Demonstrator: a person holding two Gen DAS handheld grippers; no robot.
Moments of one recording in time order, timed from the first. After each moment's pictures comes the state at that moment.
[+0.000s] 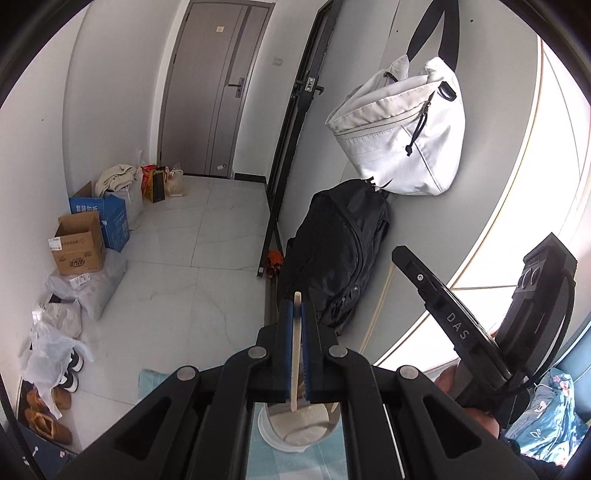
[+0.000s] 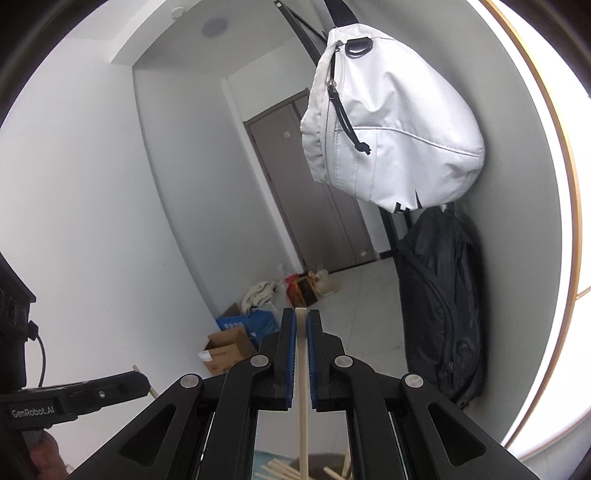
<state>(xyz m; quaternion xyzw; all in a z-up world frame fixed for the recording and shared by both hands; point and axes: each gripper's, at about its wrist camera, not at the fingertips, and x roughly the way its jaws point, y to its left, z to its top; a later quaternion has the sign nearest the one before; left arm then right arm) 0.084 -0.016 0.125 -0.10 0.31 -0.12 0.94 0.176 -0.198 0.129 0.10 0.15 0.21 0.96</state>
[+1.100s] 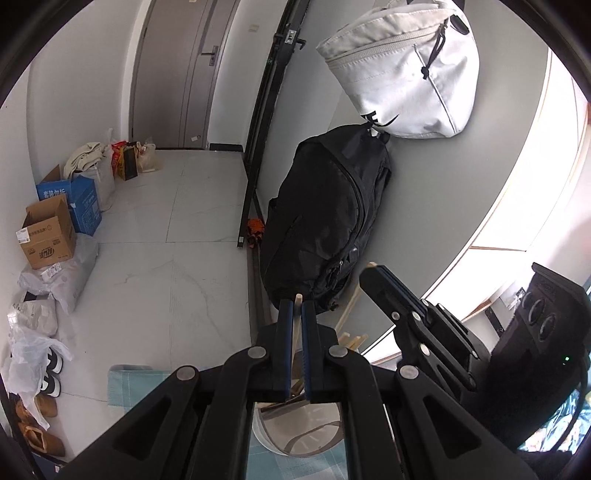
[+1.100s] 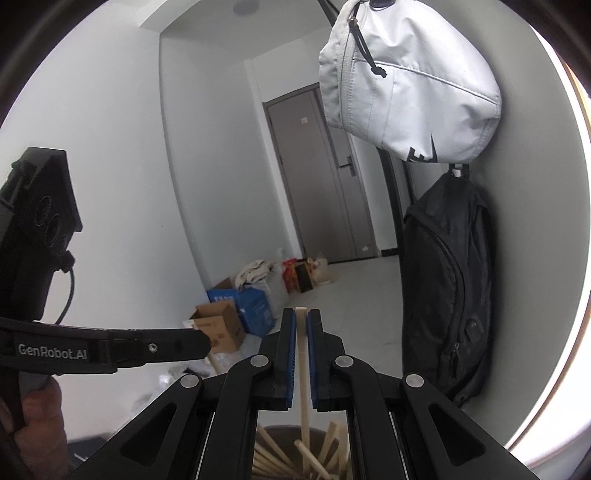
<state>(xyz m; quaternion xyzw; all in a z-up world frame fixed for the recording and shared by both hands) 0.121 -0.032 0.062 -0.08 0.36 -0.17 0.91 0.166 -0.184 0.046 0.03 0.16 0.23 0.96</state>
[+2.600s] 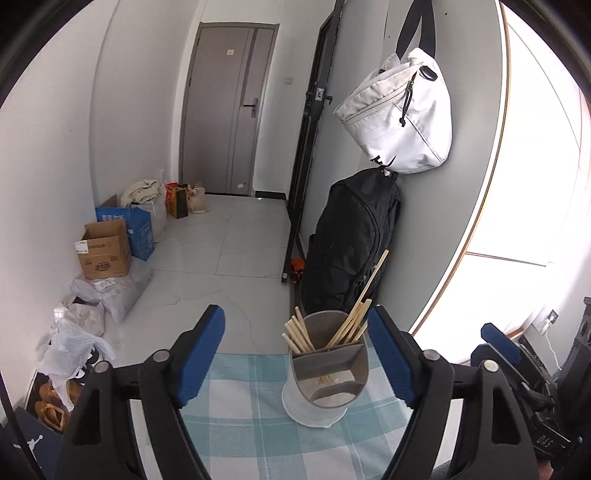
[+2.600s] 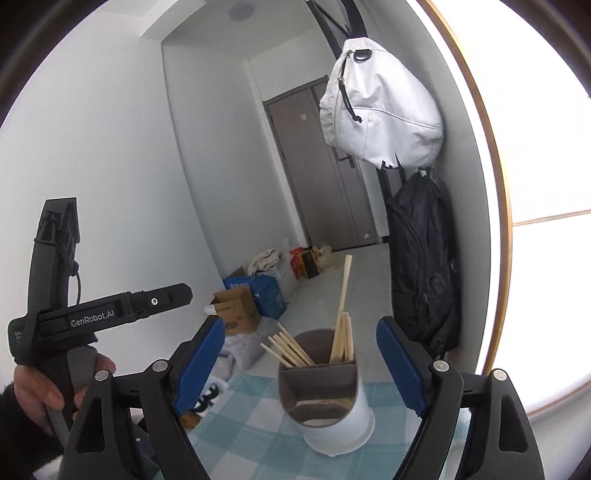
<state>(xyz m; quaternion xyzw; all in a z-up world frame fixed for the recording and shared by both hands) 0.009 -0.017 0.080 -0.07 0.27 -0.08 0.96 0.026 -0.236 0.073 0.06 0.18 0.24 0.95</state>
